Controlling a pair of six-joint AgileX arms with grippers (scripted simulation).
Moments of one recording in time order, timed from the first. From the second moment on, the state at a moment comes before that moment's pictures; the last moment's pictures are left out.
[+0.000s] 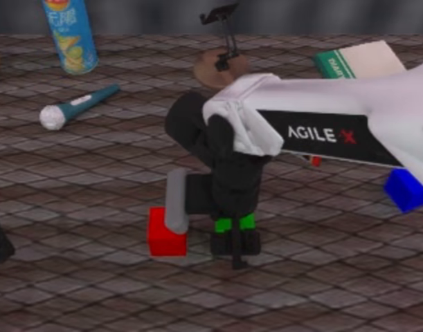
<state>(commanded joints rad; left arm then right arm) 0.02 0.00 0.00 0.00 0.00 0.00 0.78 2.27 1.66 -0.96 0.00 -0.77</state>
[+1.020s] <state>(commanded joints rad) 0.02 0.00 0.00 0.00 0.00 0.00 0.78 2.27 1.66 -0.96 0.00 -0.77</state>
